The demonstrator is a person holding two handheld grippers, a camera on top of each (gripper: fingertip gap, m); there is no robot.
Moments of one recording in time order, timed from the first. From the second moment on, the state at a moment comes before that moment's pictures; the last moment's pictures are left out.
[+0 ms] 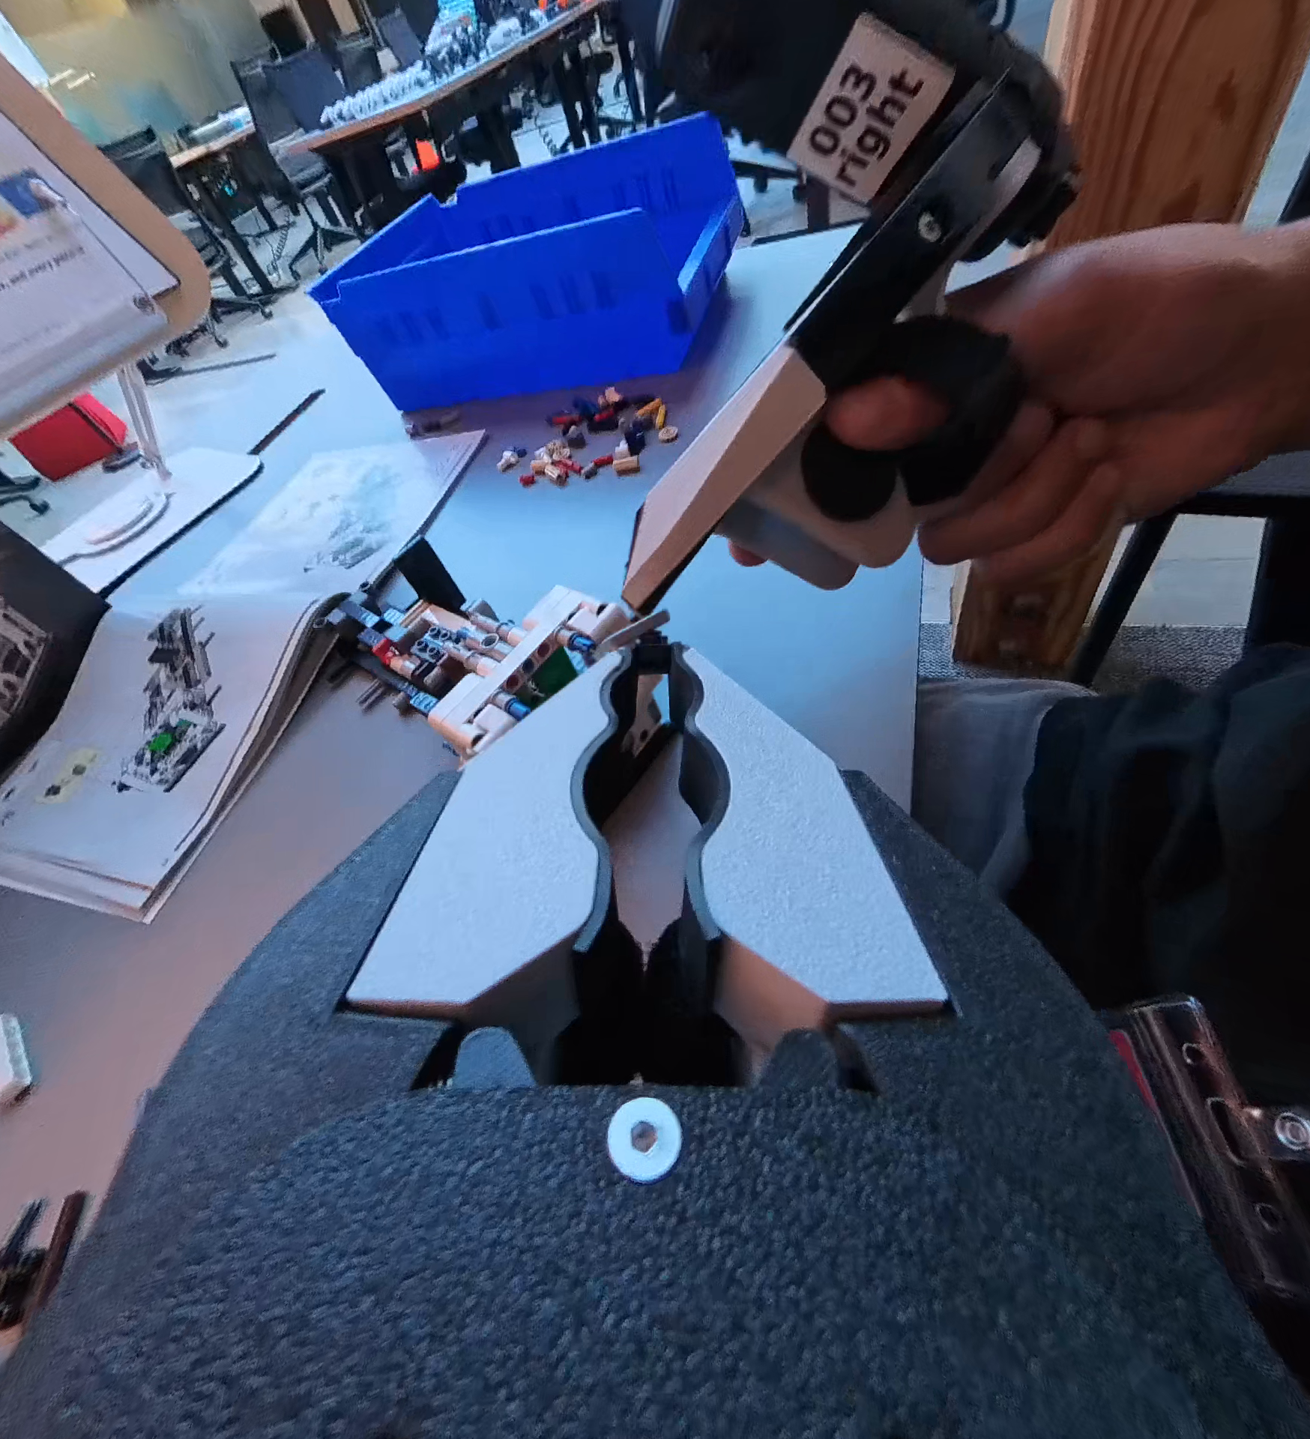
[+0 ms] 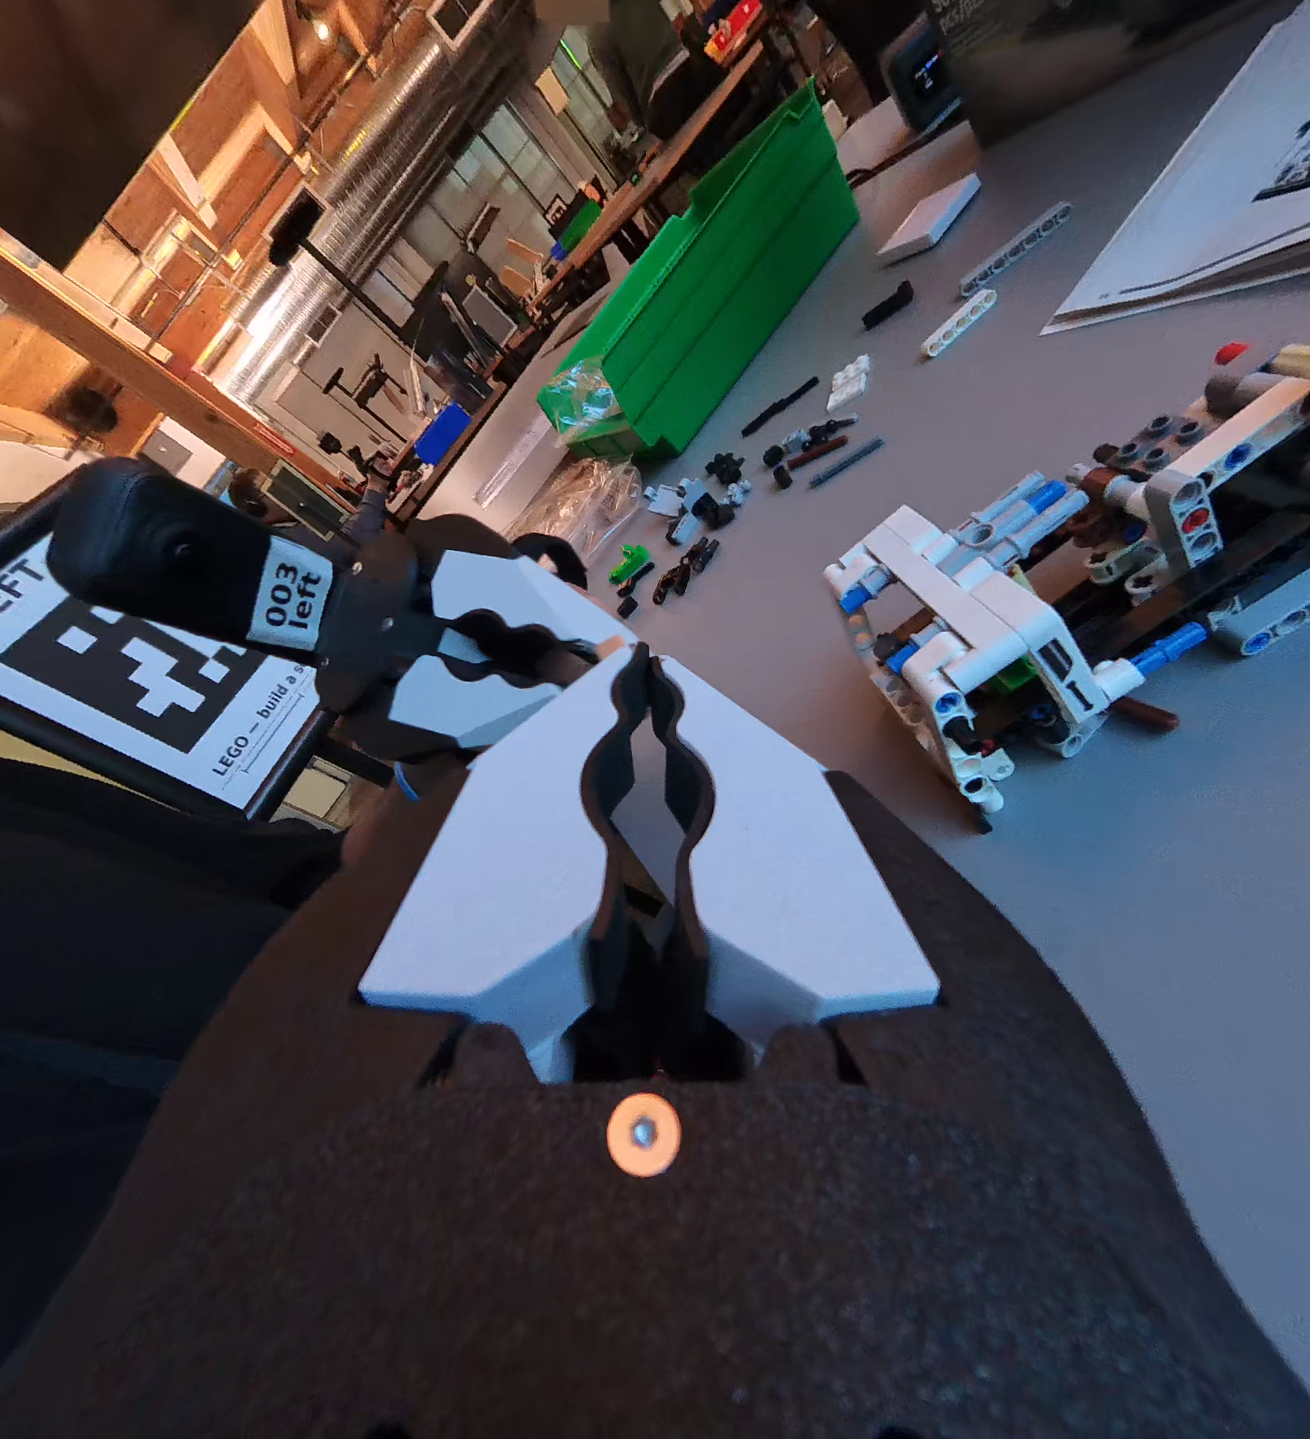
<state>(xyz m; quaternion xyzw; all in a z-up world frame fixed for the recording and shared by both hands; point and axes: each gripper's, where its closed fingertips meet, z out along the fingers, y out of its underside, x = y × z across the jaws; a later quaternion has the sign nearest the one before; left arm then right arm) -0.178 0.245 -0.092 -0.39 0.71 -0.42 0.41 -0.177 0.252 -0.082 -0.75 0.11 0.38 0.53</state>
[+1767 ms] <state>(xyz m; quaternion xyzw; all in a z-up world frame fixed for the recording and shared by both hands) -0.292 0.153 -0.056 -0.29 0.60 -0.59 0.45 -0.298 0.161 -0.051 -0.60 -0.11 0.64 0.47</state>
